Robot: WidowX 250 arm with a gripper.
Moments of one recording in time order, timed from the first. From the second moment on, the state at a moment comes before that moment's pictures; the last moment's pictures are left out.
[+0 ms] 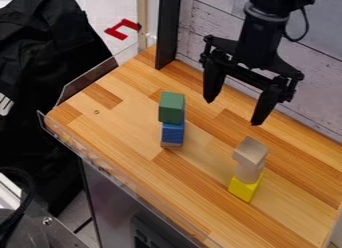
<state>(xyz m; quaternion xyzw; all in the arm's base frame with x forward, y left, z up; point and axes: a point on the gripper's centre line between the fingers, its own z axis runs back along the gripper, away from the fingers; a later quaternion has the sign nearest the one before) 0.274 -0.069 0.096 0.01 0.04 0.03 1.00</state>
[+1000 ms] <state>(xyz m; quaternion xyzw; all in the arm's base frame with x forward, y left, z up) 0.276 -0.095 0.081 0.00 0.07 -0.02 1.00</state>
